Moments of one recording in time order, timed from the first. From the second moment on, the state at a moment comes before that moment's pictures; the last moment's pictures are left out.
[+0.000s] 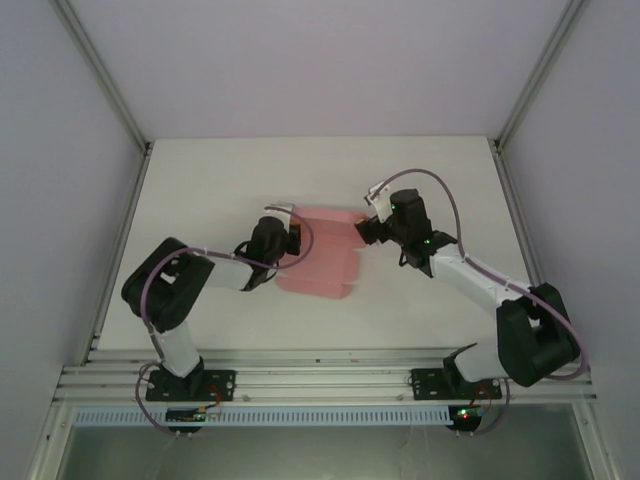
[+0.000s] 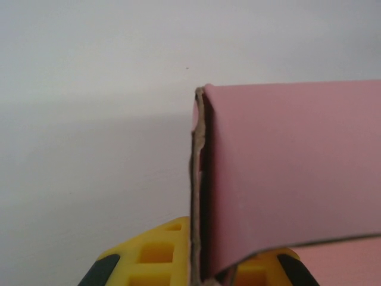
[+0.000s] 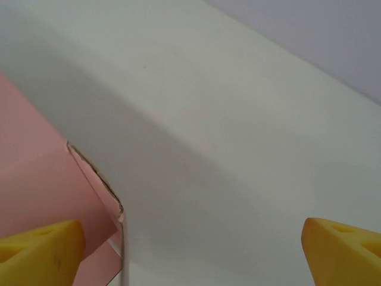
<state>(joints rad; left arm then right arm) -0.62 1.76 0.70 0.62 -0.15 -0.32 0.46 1.39 0.83 -0.02 0.07 -0.25</state>
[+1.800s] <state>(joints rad) -0.62 1.58 0.69 0.42 -0.02 -0.44 0.48 1.14 0.55 0.00 0.15 0.11</state>
